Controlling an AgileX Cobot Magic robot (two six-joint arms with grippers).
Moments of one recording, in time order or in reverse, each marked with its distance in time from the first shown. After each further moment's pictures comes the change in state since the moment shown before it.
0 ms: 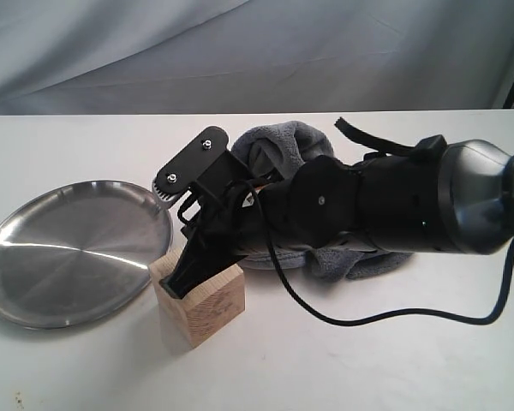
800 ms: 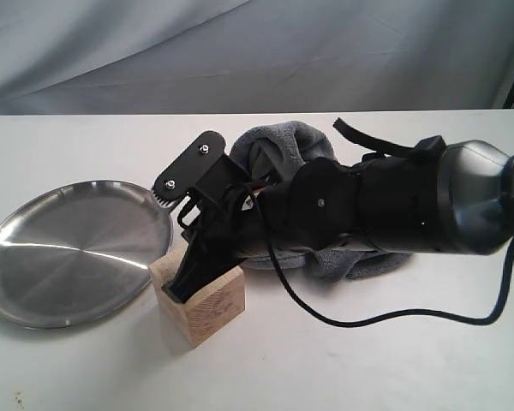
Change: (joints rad) left arm 0.000 0.000 0.000 0.000 0.000 0.000; right arm 0.000 0.000 0.000 -0.029 0.017 -0.002
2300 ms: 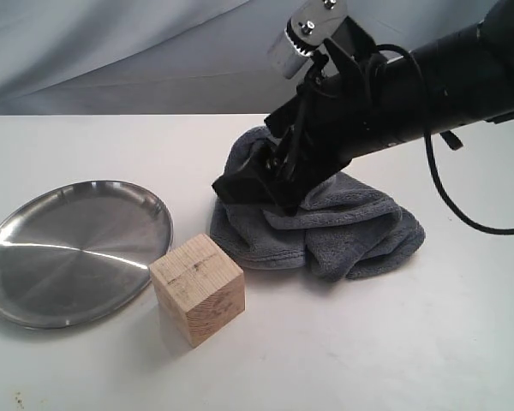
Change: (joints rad) left arm 0.000 0.000 0.000 0.000 0.000 0.000; right arm -0.349 -0.282 -0.056 0.321 0.600 -0.419
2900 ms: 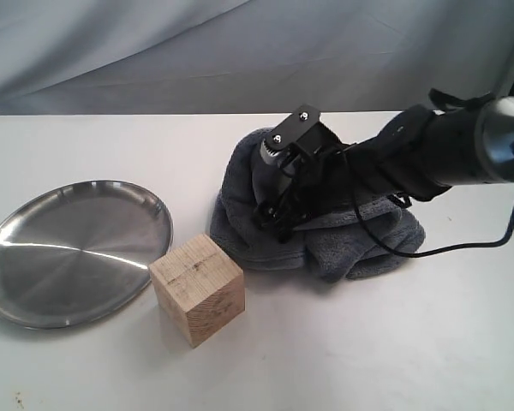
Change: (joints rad) left arm 0.000 0.000 0.000 0.000 0.000 0.000; right arm 0.000 0.387 0.004 0.013 -0.479 -0.045
